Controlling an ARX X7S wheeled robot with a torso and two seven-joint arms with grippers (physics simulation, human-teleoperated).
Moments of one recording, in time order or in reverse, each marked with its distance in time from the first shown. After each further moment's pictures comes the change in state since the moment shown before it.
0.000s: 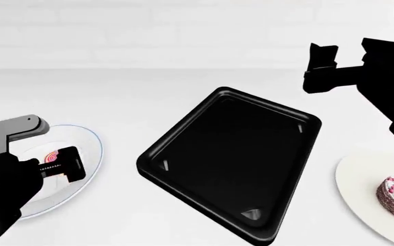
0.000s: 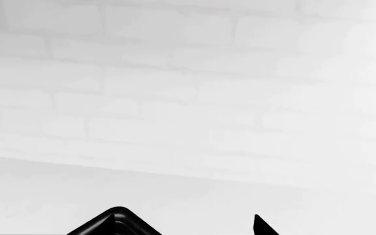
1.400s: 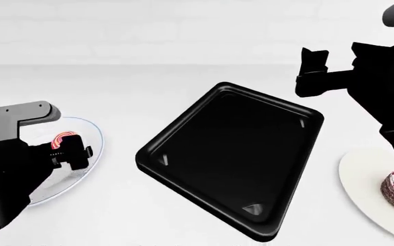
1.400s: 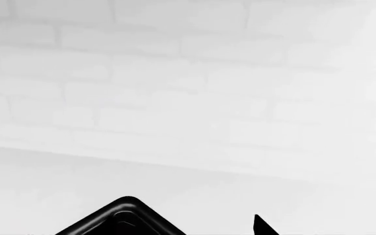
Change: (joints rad) left arm -0.067 -0.027 0.127 0.018 0.048 0.083 0.103; right arm -0.021 0.012 -0.051 0.007 0.026 -0.066 0.010
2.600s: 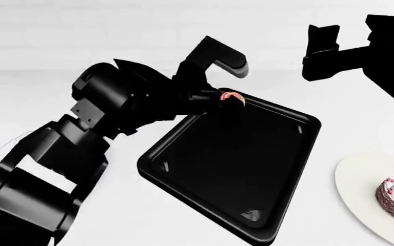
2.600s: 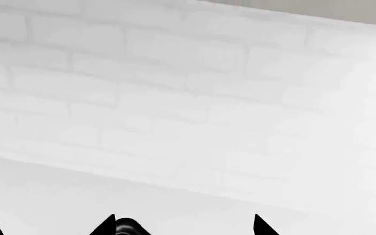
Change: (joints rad) left arm -0.838 0.511 1.044 -0.820 0.420 0.330 0.948; right arm 0.194 0.018 -0.034 0.024 0.221 0.114 0.188
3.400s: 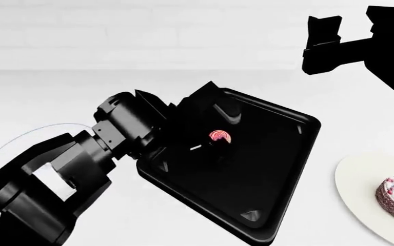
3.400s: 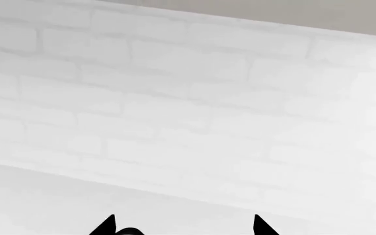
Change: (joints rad) left arm 0.035 -0.008 0.312 -0.089 0.021 0.088 0.065; right arm 0.029 0.019 -0.039 0.007 0.025 -0.050 0.001
